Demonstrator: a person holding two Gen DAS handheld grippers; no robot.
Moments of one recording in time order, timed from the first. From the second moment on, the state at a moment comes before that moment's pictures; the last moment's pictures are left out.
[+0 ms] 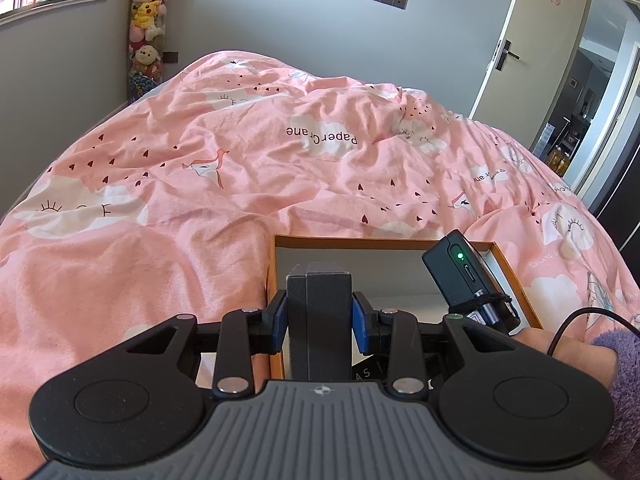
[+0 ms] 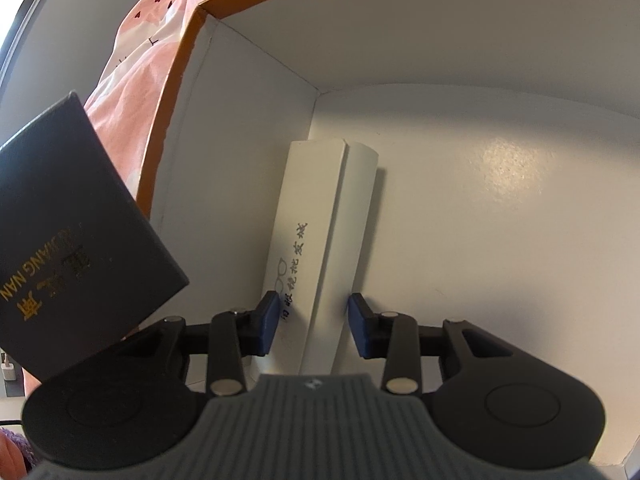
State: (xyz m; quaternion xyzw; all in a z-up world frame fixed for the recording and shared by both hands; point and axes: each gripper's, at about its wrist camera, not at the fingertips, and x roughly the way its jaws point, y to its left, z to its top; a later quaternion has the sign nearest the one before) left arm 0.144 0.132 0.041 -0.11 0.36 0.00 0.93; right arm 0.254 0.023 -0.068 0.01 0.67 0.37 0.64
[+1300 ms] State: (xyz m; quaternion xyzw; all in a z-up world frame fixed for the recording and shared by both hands) left arm 0.199 0.092 -0.044 -0.15 0.58 -0.04 0.80; right arm 0.244 -0.037 -0.043 -0.10 0.58 0.41 0.70
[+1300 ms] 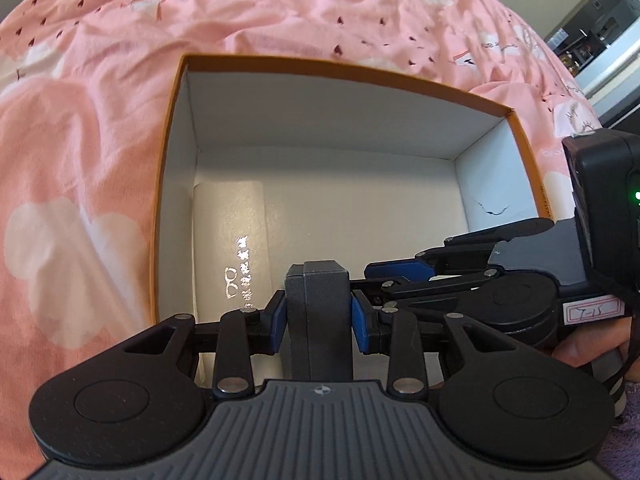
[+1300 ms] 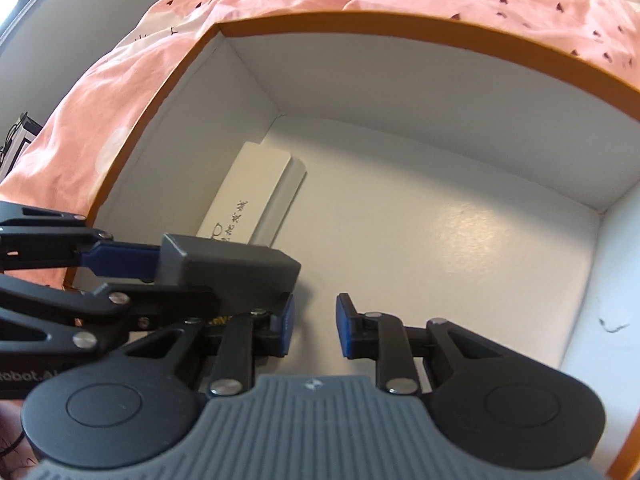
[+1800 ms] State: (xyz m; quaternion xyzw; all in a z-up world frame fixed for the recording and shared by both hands) left arm 0.176 0.127 -0.016 -0.20 0.53 -0.02 0.82; right arm 0.241 -0.008 -0.055 -0.12 0.61 0.39 0.68
